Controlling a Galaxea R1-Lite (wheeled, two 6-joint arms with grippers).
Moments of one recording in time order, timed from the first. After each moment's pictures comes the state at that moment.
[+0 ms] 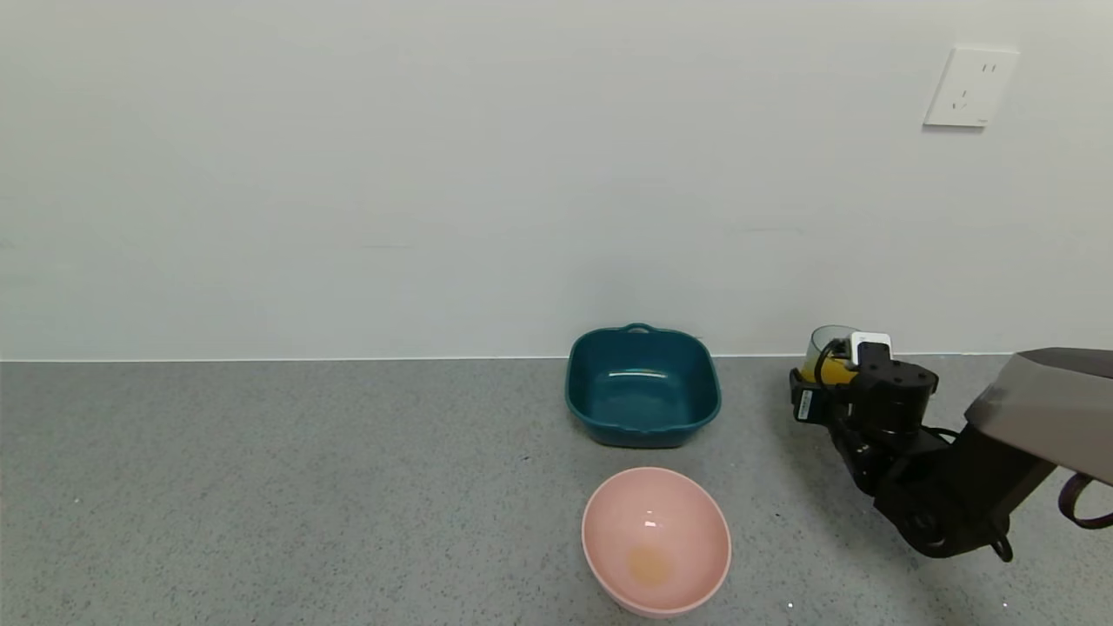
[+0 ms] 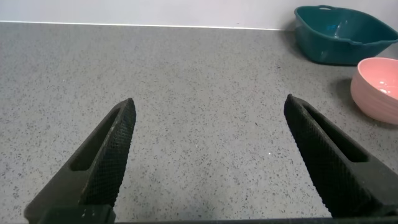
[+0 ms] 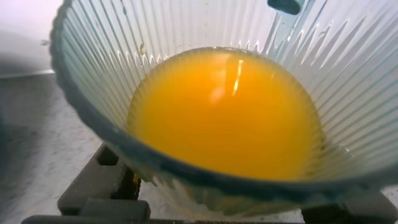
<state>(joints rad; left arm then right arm) 0.00 0.00 0.00 0.01 0.01 -0.07 0.18 2.30 -0.83 -1.32 -0.41 0.05</state>
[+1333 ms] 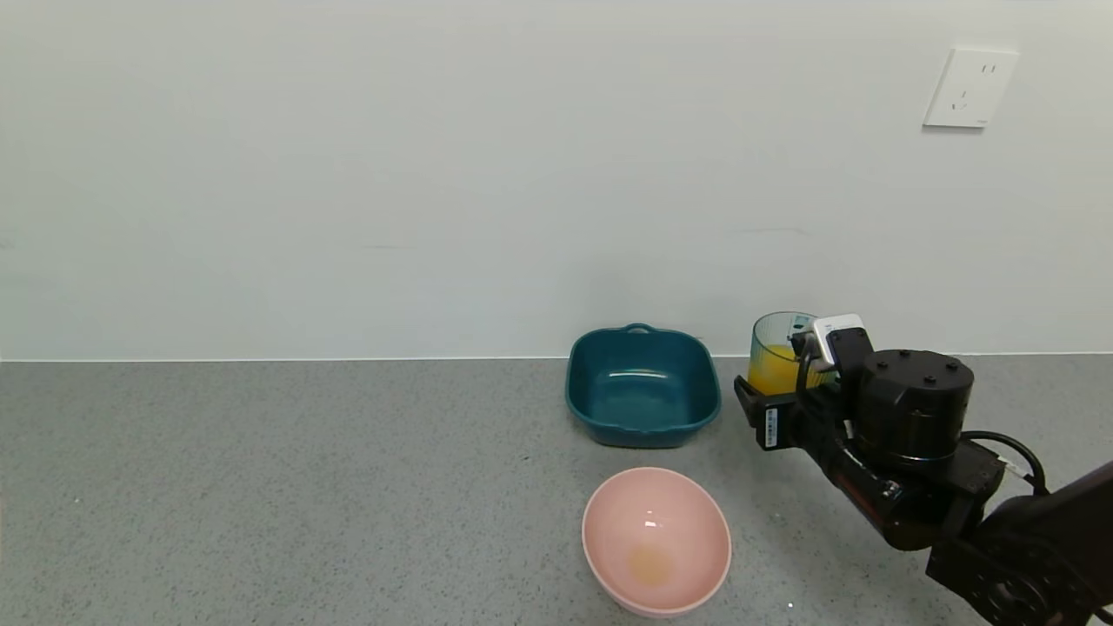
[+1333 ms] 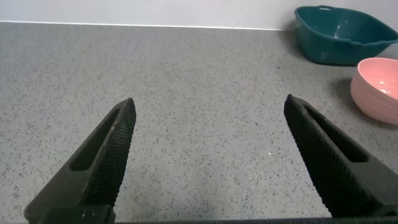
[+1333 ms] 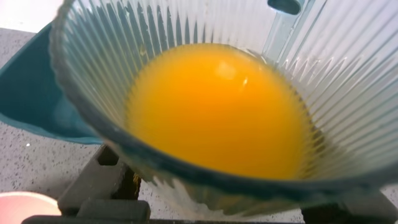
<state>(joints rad) 0.00 0.00 0.00 0.01 0.01 -0.07 0.49 1.91 -0.64 -1.09 -0.42 -0.01</state>
